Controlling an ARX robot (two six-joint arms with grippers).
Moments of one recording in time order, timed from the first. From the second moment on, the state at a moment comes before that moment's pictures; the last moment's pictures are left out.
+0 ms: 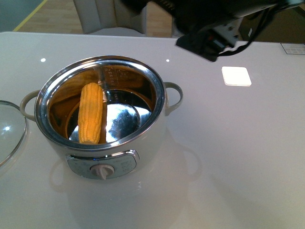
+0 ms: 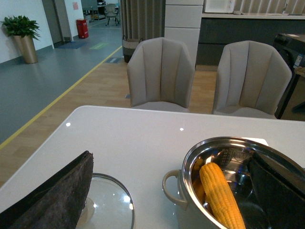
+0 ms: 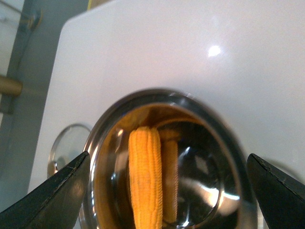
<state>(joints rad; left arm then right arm) 0.00 0.01 0.01 0.00 0.00 0.00 0.50 1.87 1.12 0.21 -0.03 0.67</state>
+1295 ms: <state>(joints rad) 0.00 0.01 0.01 0.00 0.00 0.00 0.11 0.97 0.18 0.77 0.11 0.01</state>
